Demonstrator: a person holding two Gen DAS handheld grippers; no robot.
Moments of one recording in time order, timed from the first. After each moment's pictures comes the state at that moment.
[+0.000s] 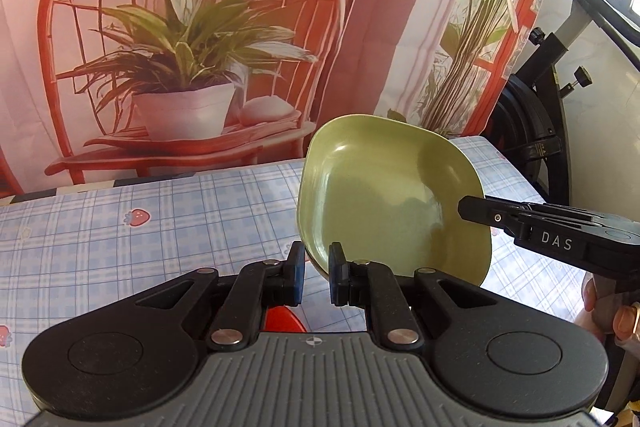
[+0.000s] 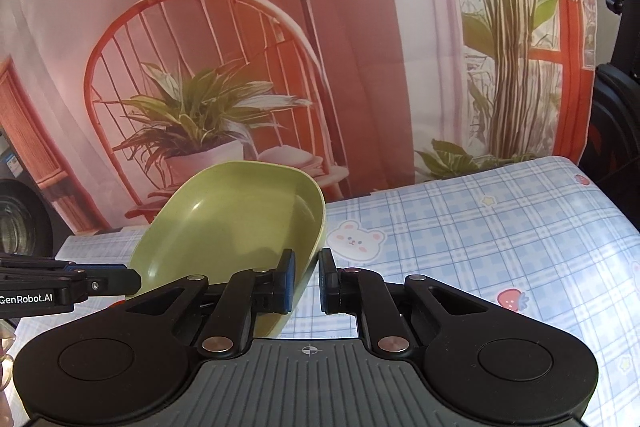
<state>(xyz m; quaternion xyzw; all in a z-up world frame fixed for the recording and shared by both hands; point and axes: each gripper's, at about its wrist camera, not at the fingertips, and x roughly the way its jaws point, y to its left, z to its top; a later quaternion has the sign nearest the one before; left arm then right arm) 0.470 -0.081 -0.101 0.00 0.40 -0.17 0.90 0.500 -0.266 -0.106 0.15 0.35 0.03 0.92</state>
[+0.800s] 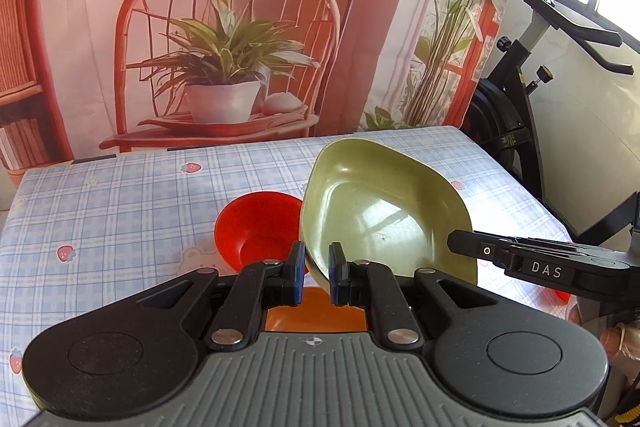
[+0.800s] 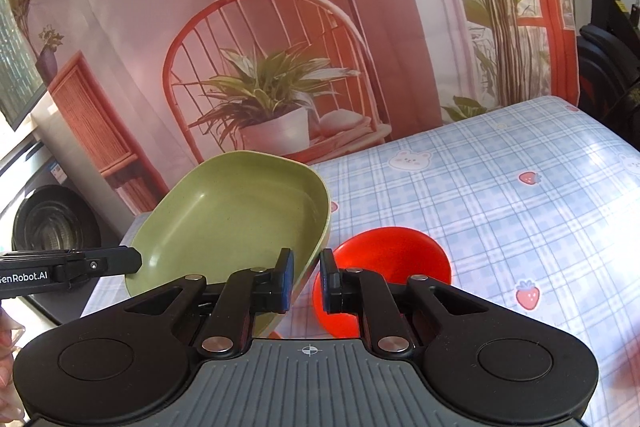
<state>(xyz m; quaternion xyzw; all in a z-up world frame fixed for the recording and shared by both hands) 0.340 -0.012 -0.078 0.00 0.36 -0.18 0.92 0.357 -0.193 -0.088 0.20 0.34 0.05 0.92</state>
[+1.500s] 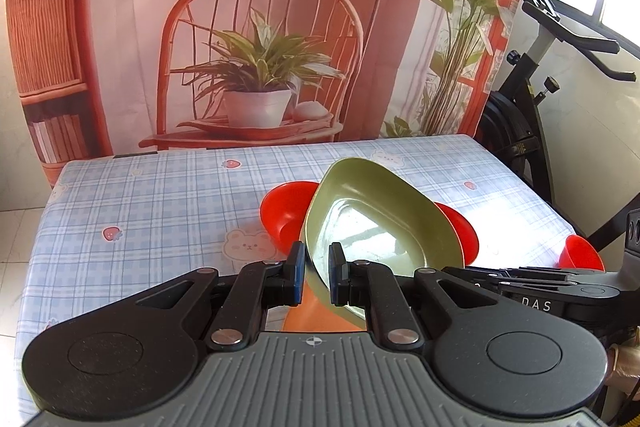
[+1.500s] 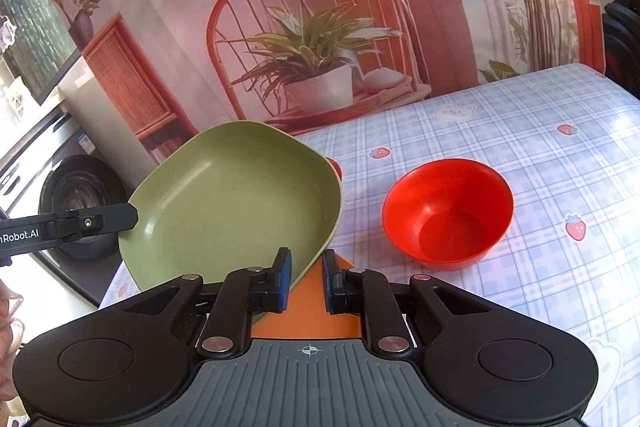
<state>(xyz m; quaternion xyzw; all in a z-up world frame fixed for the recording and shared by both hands) 0.291 0.024 -0.070 -0.01 0.34 -0.15 0.93 0.324 -0.143 -0.094 0.21 0.37 0.09 0.90</state>
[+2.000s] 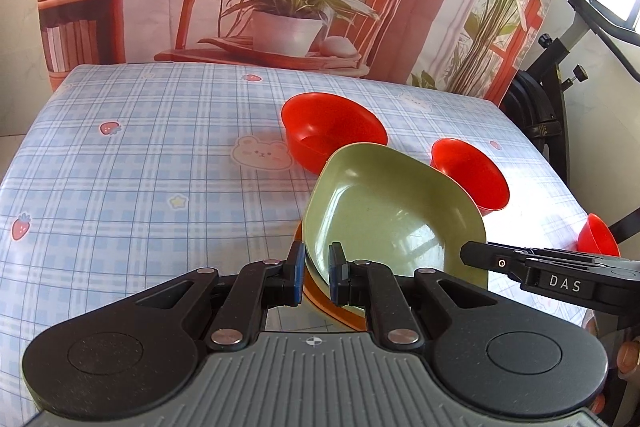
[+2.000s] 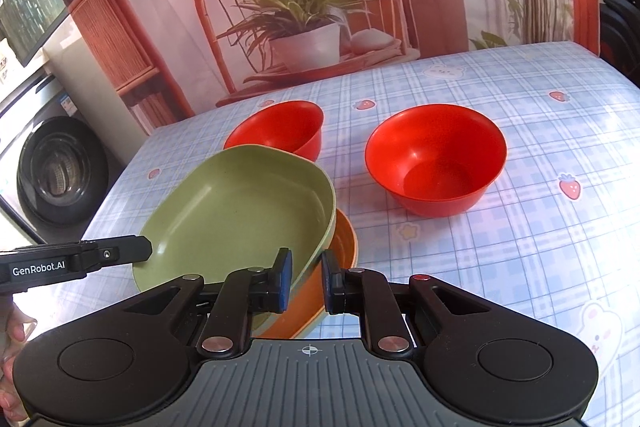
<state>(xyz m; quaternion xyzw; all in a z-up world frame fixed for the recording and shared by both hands) 0.283 0.040 -0.141 -0.06 0.40 -0.12 0.91 0.315 -0.129 -0.126 0.17 0.41 0.08 0.89</state>
